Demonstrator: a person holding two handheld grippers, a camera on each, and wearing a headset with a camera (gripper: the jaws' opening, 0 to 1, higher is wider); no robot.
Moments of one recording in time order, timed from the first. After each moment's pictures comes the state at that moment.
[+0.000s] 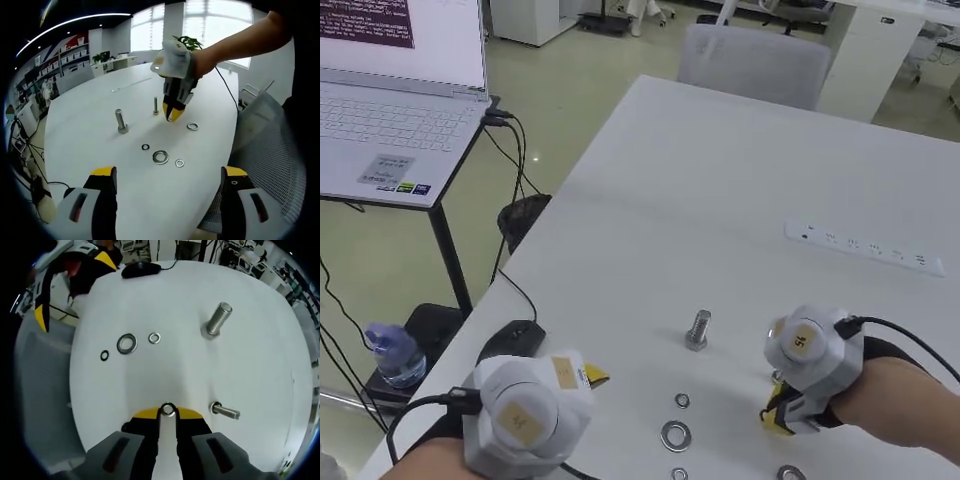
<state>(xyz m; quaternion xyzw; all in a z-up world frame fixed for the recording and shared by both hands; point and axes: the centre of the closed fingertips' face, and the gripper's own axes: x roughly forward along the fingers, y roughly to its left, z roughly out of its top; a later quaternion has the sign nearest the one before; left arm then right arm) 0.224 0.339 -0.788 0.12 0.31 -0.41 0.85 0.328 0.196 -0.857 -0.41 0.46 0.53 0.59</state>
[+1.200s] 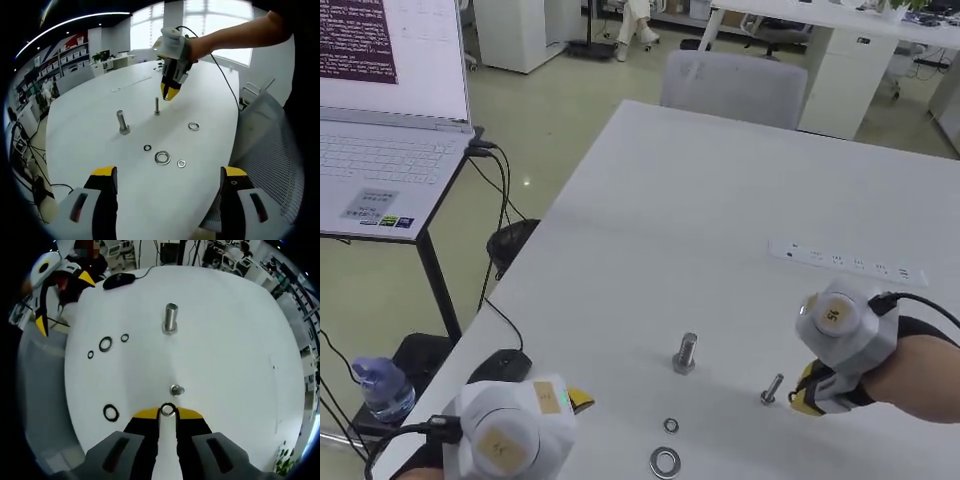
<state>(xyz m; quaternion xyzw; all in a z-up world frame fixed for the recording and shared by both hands) 0.229 0.343 -0.782 0.12 0.31 -0.41 0.85 0.382 0.169 -0.817 -0.40 0.46 0.49 0.63</state>
